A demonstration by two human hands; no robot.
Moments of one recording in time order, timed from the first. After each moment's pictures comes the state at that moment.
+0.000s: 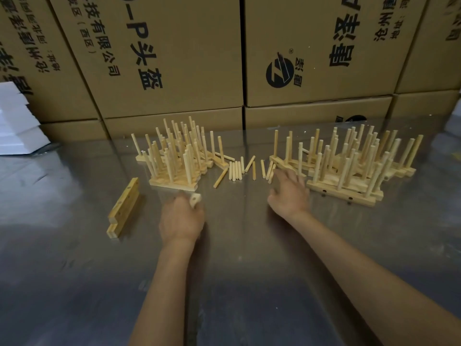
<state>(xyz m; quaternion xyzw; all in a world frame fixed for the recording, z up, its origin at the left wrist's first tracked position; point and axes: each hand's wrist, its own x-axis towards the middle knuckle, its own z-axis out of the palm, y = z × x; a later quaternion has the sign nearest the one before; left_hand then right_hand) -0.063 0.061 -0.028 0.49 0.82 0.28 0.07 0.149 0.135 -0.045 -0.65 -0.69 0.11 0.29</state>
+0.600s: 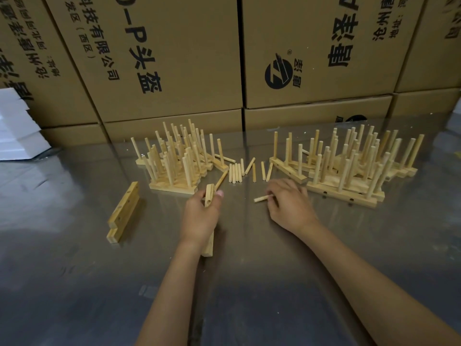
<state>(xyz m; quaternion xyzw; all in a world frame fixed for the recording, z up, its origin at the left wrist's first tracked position) -0.037 0.065 -0.029 0.50 0.68 0.48 0.26 0.160 0.122 -0.050 -0.56 -0.79 0.03 0.25</state>
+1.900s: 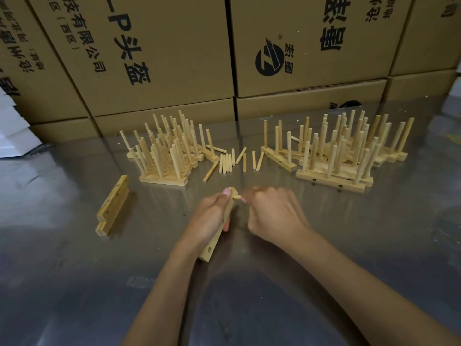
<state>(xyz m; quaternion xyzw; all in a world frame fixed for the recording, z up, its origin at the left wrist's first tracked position) -0.012 0.050 -0.033 0.61 0.61 0.36 0.36 0.145 0.046 -0.009 -0.51 -0.84 -0.02 0.21</state>
